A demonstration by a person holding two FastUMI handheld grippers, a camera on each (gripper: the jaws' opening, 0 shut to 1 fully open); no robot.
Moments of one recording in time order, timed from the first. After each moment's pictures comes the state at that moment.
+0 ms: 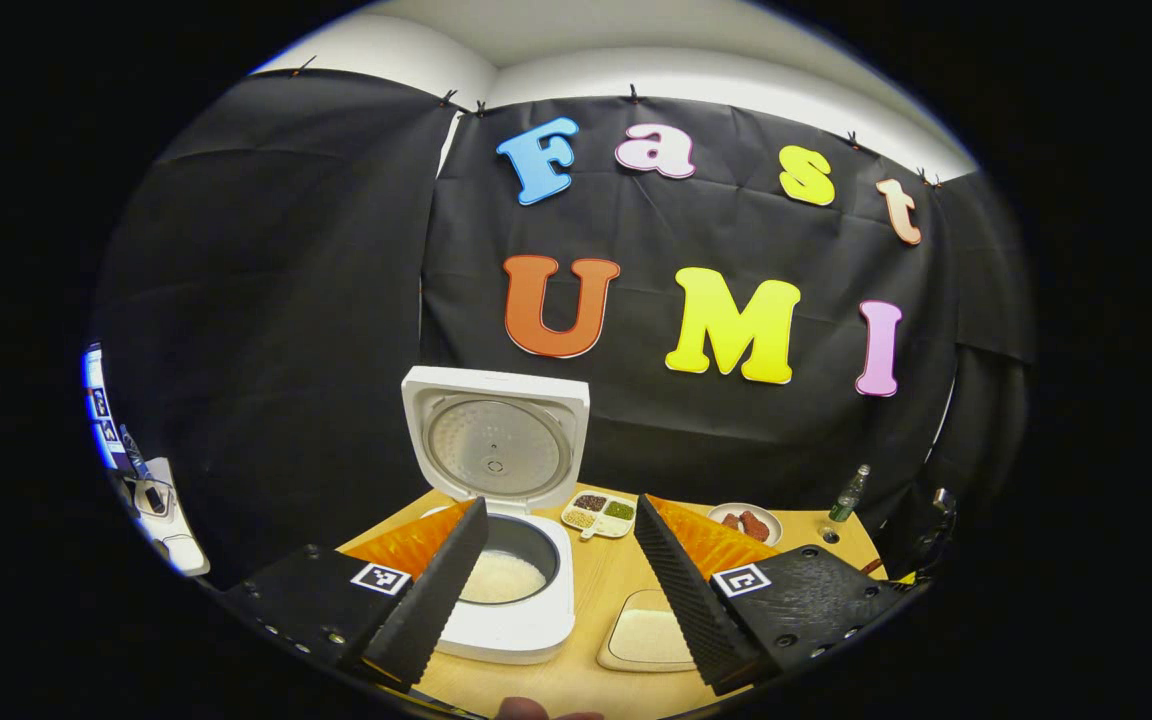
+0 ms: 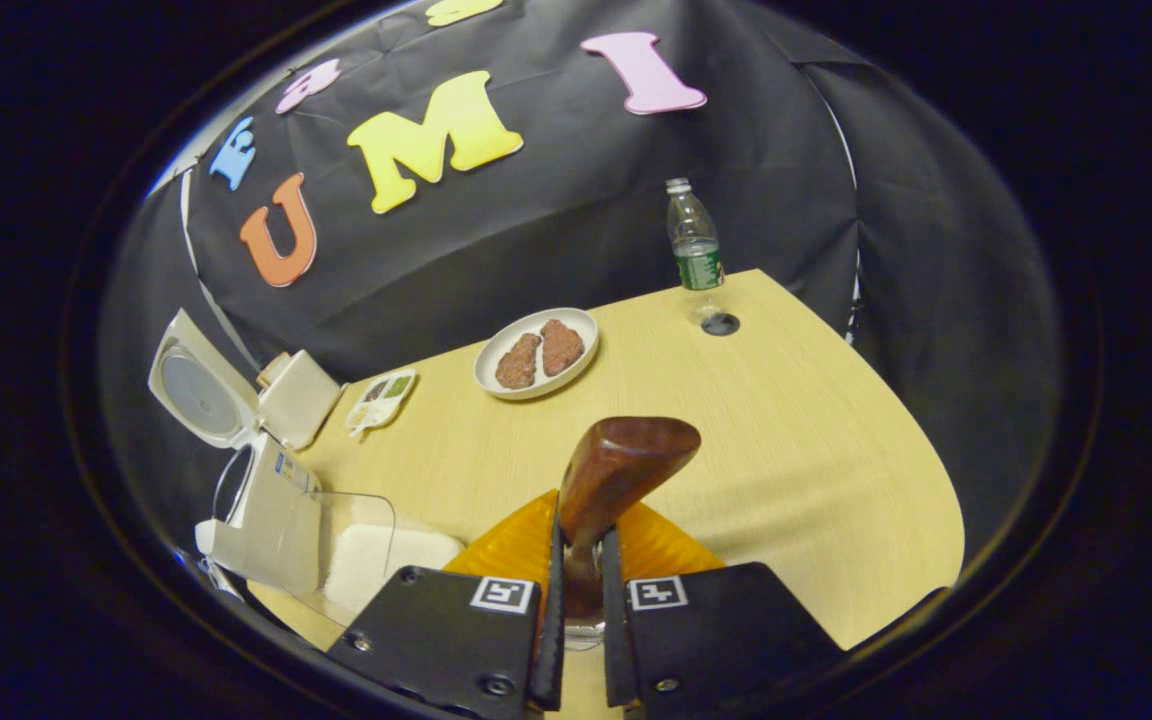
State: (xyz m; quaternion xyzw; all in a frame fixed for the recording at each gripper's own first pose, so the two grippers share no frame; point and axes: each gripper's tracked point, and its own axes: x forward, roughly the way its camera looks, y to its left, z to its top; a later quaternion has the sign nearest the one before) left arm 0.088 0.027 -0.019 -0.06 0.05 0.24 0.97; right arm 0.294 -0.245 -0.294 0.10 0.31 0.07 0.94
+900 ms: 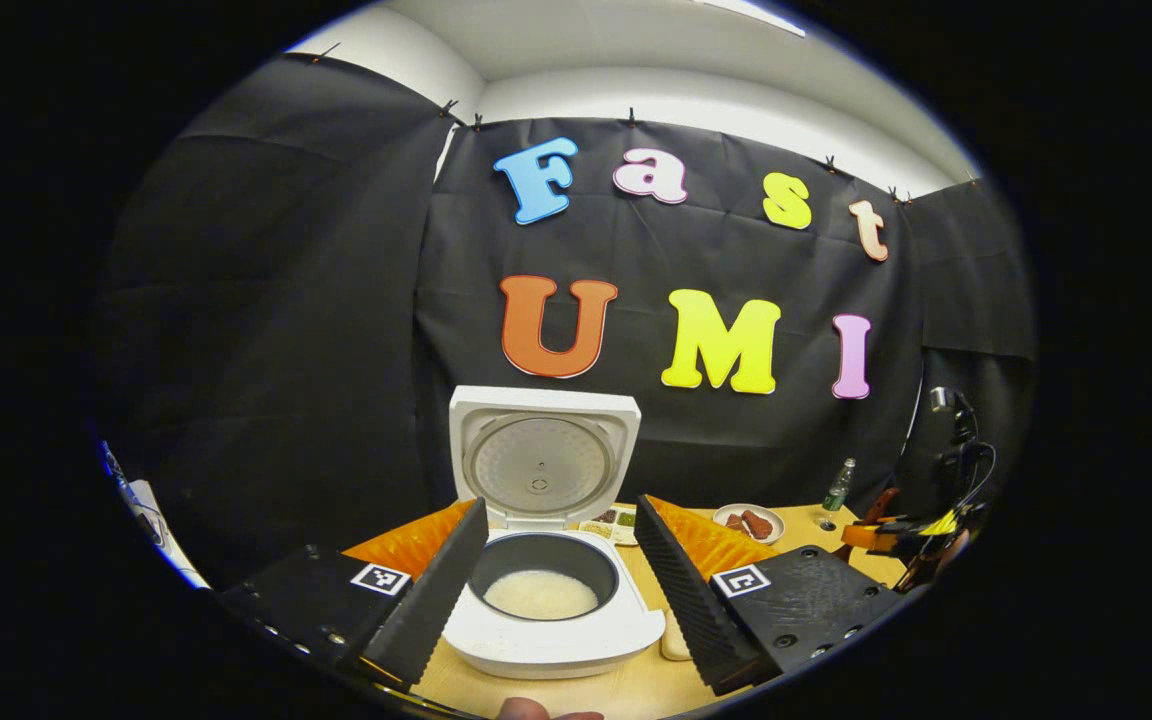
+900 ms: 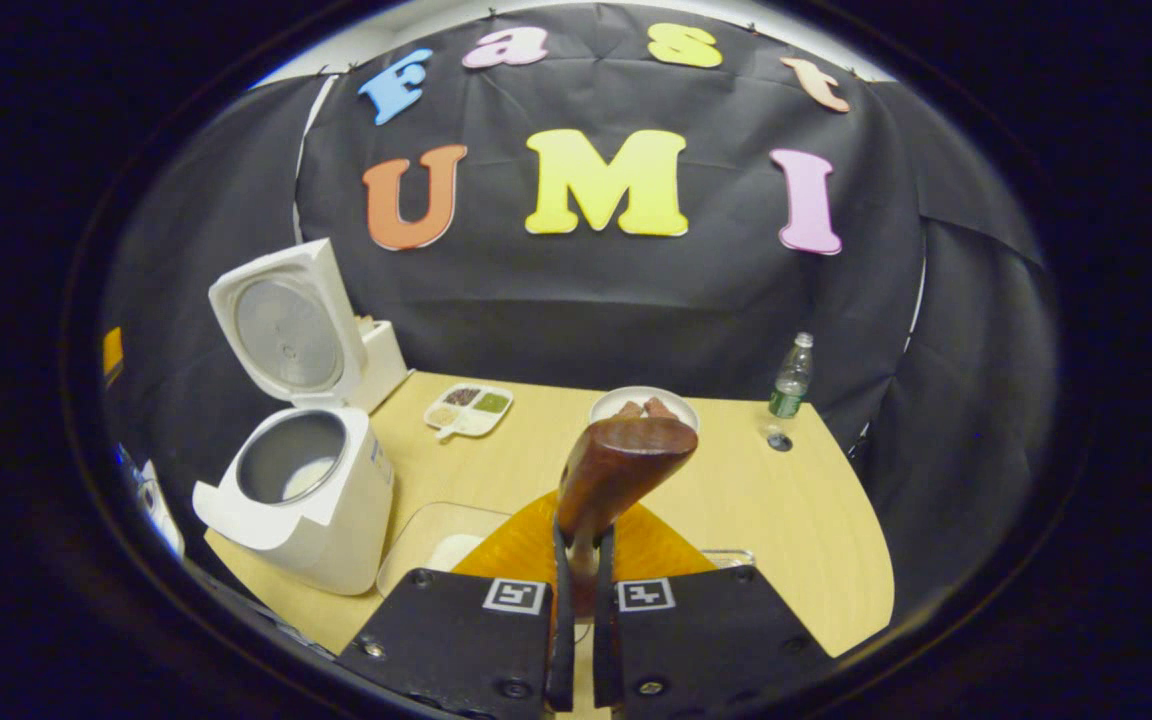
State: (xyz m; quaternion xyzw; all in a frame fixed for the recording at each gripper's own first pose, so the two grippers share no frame) left arm 0.031 0.110 -0.026 -0.04 0.03 0.18 0.98; right arm 0.231 -0.061 -0.209 -0.08 0.24 0.10 0.96
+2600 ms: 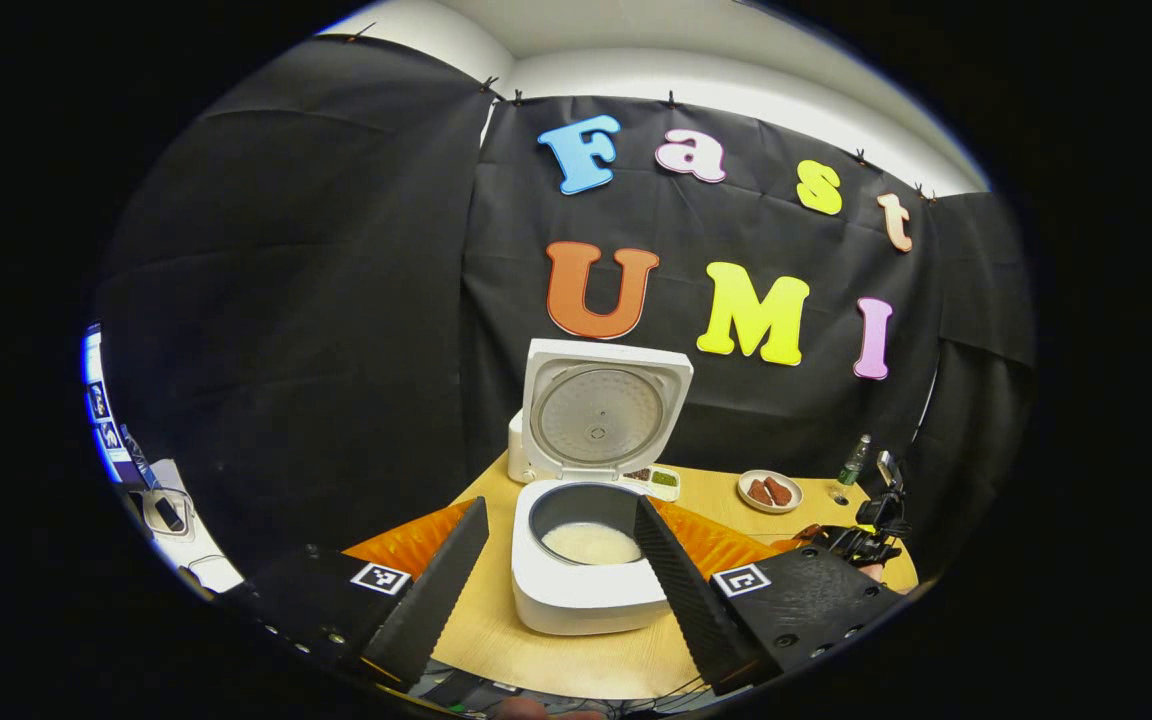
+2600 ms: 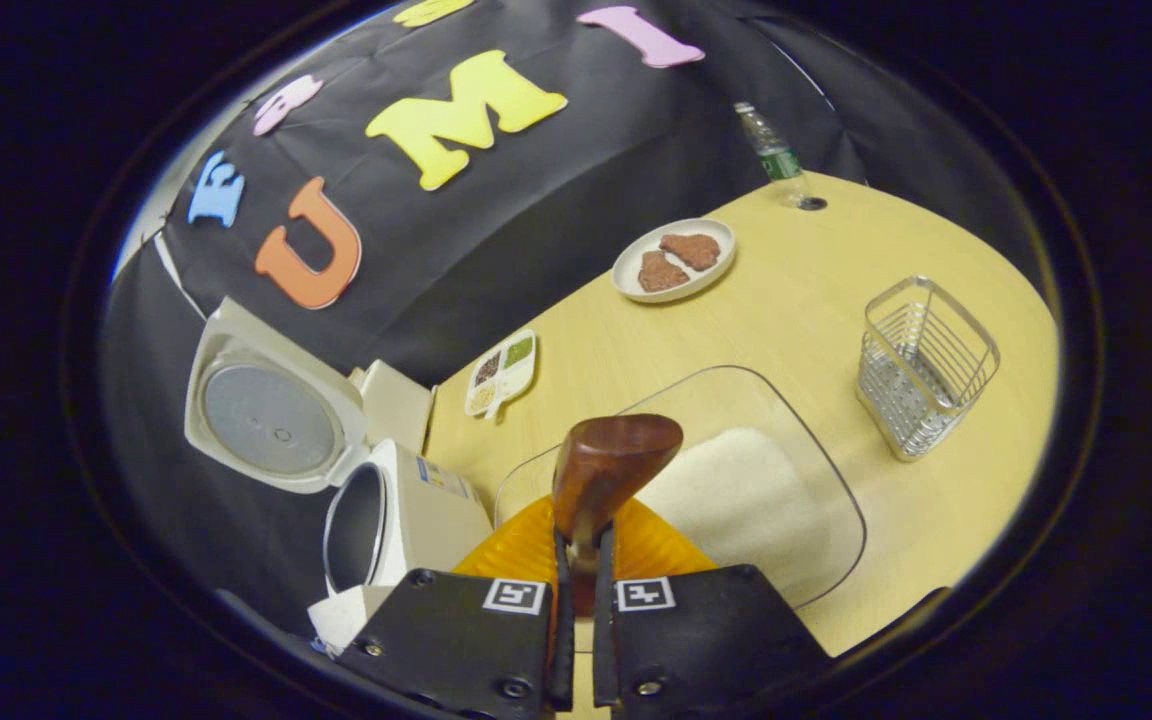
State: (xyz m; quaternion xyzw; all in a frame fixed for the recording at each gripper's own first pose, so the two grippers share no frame) left arm -0.032 0.129 -0.048 -0.06 0.08 0.21 0.97; right arm 0.242 0.001 -0.322 0.29 0.34 0.06 0.89
